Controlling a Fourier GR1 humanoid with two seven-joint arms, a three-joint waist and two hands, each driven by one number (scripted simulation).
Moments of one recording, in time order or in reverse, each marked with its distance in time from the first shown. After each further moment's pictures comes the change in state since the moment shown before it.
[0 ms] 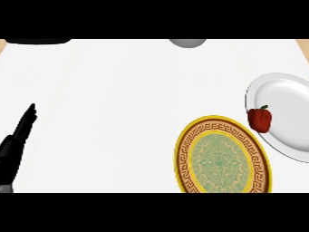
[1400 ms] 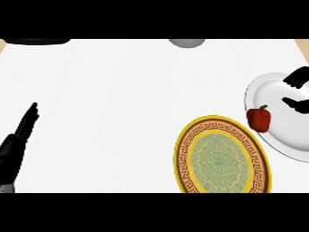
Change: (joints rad) left arm 0.000 -0.036 0.020 -0.043 -0.037 -0.029 0.035; right arm -0.147 0.507 0.230 -0.193 0.137 0.019 0.585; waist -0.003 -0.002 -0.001
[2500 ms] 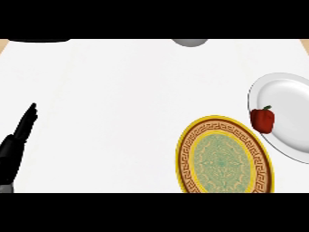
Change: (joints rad) left arm -0.005 -0.008 0.027 0.029 -0.012 -0.021 -0.042; right arm -0.058 -0.206 -0.453 0.382 -0.349 0.190 -0.147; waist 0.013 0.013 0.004
